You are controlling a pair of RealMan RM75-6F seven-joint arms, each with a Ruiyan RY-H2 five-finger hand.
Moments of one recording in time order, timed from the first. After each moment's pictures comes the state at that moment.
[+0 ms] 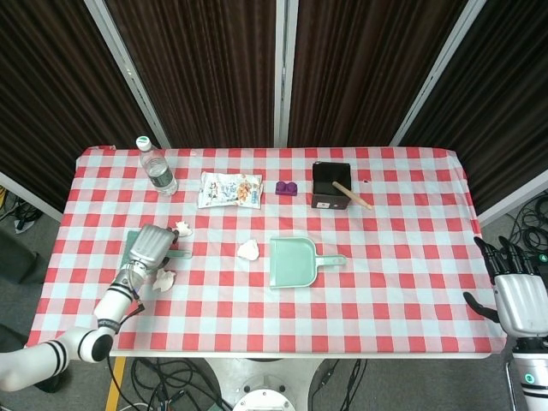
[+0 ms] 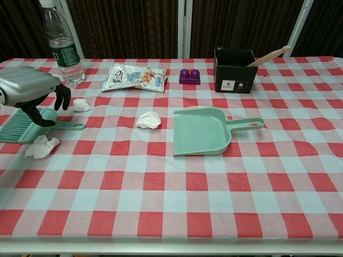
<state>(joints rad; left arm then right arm) -0.65 -1.56 -0.14 -1.25 1.13 0.86 0.55 0.10 -1.04 0.08 -1.67 -1.51 1.48 -0.08</state>
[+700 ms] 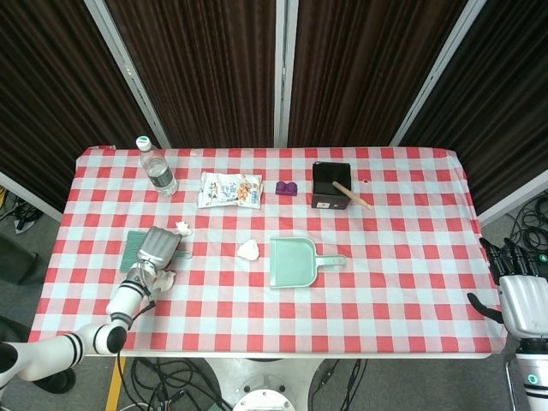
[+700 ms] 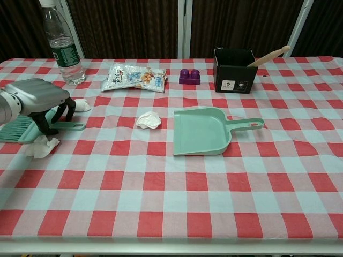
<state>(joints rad) -0.72 -1.62 -0.11 -1.22 0.93 0.82 0.70 0.09 -1.04 0.08 -1.66 -1.49 1.48 -0.07</state>
